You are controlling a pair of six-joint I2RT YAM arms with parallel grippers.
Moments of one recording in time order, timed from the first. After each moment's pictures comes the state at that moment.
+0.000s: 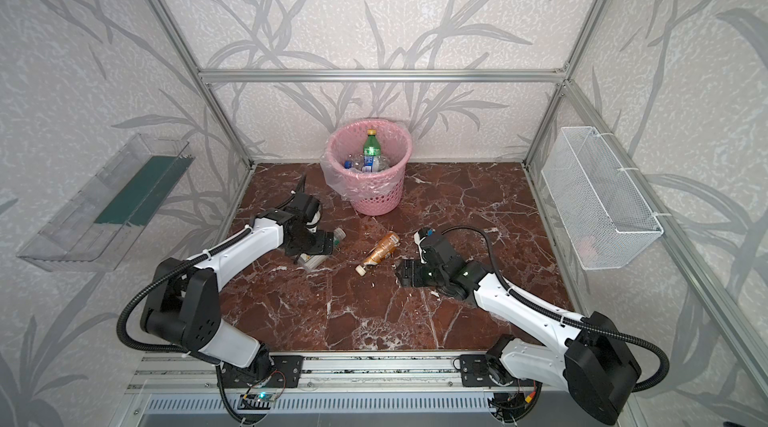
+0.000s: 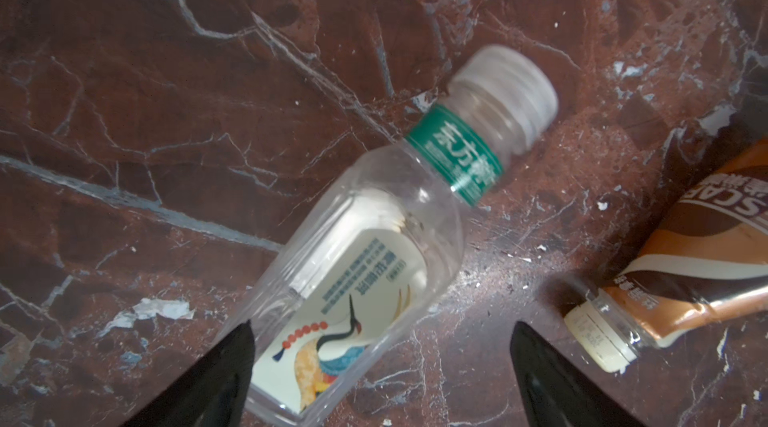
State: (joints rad) left arm -0.31 1.53 1.04 -0.78 0.01 -0.33; right arm 0.72 1.16 0.67 -0.34 -0.17 0.65
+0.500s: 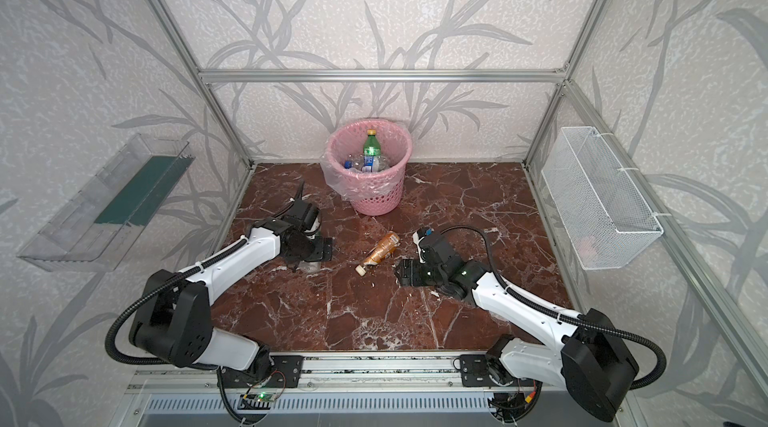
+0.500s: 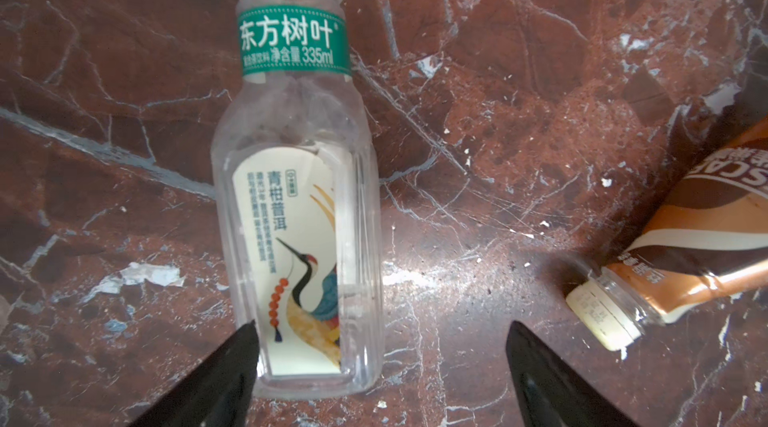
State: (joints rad) left arm -0.34 1.48 0.97 -0.76 -0.03 -0.39; right arm 0.72 1.17 0.67 -0.32 -0.17 0.65
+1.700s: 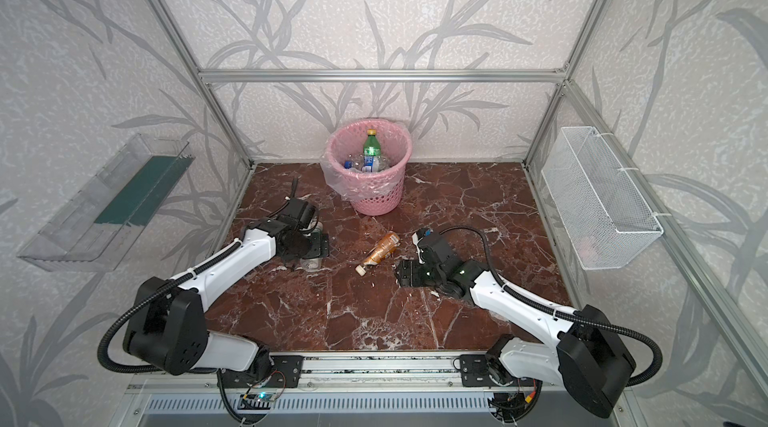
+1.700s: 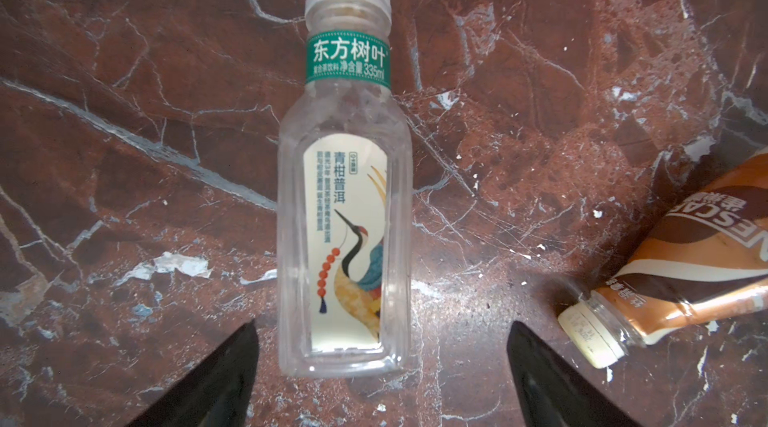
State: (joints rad) left arm -0.31 1.45 0.98 -0.76 -0.07 -0.45; right arm 0.72 1.20 0.67 -0.32 -0.17 0.65
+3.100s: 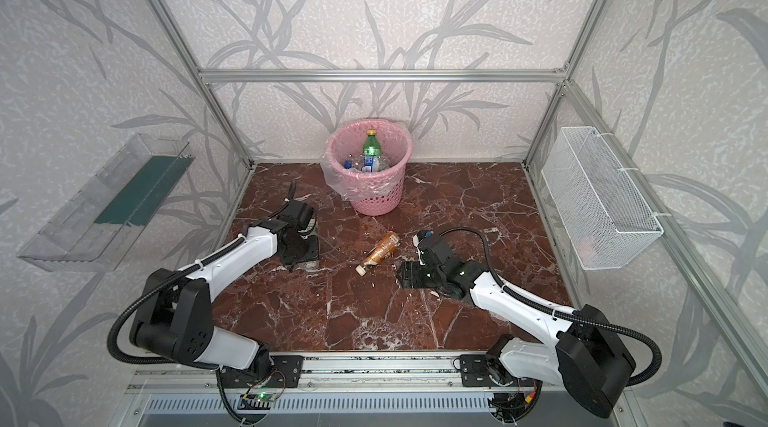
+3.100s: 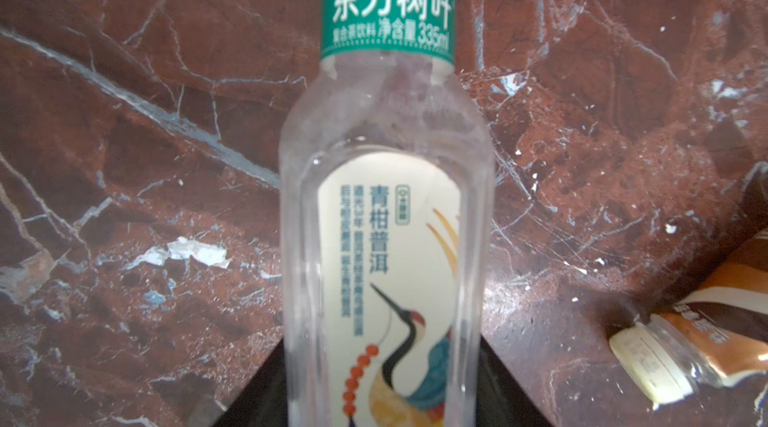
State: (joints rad) left arm -0.28 1.44 0.94 -0.78 -0.07 -0.47; right arm 0.72 1.20 0.65 -0.32 -0.17 0.65
